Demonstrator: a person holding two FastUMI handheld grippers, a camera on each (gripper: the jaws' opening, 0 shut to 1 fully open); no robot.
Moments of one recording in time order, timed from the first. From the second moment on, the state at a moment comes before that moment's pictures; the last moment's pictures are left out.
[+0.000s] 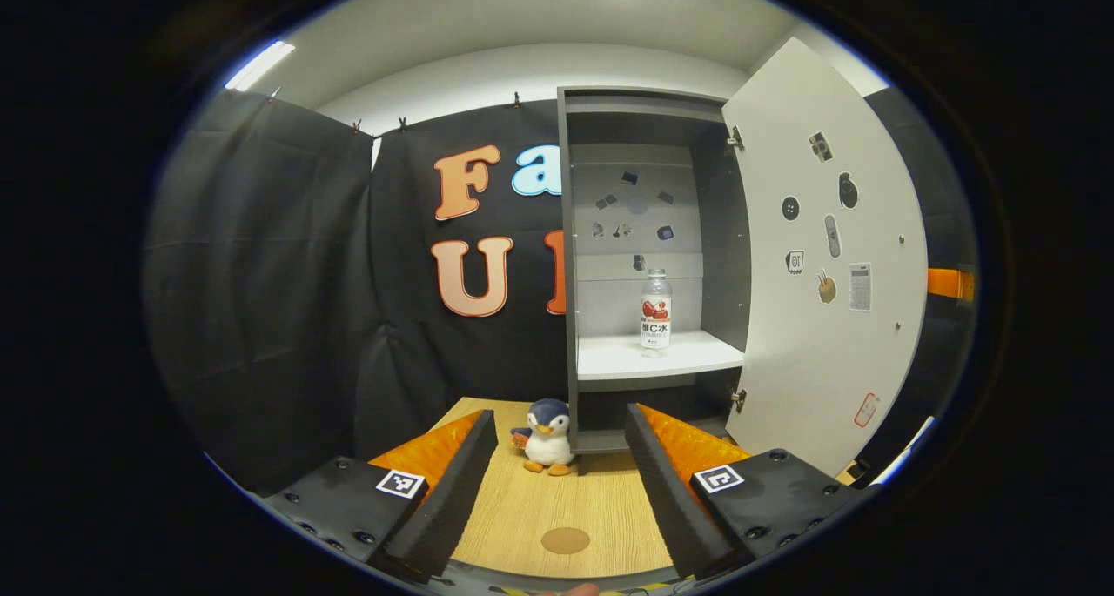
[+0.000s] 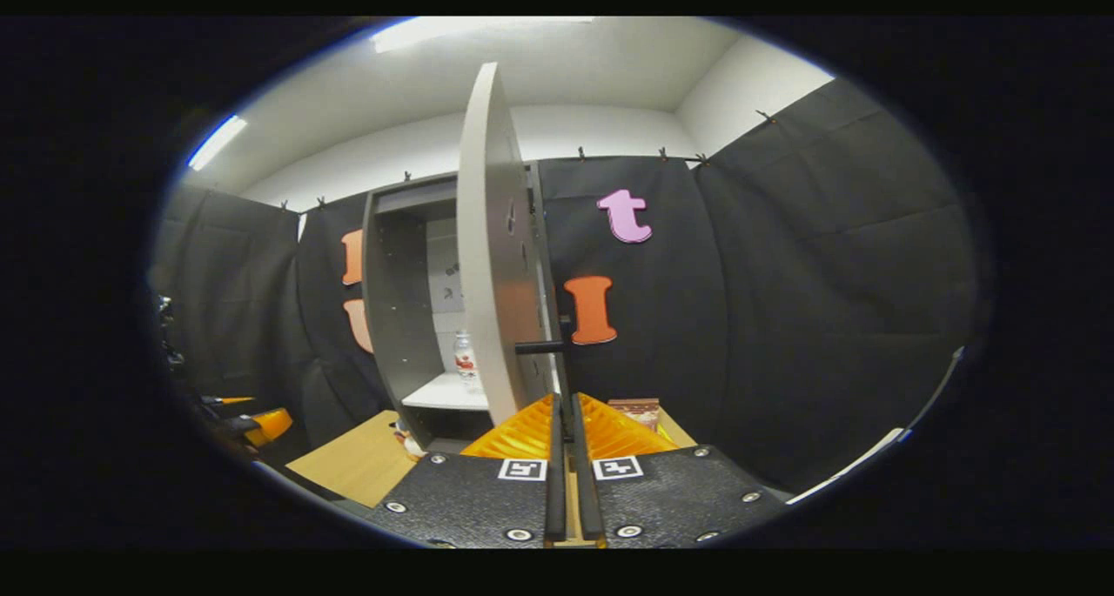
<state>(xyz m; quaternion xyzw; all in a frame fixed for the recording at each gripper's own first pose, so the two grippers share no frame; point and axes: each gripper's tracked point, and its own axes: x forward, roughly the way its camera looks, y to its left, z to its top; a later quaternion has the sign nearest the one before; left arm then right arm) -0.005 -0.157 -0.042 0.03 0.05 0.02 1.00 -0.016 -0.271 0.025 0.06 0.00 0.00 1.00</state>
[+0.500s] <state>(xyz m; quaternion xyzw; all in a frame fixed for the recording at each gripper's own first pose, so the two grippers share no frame) 0.062 -0.189 -0.053 0.00 0.07 -0.02 1.00 -0.052 -0.177 0.039 0.04 -0.02 0.09 0.99</state>
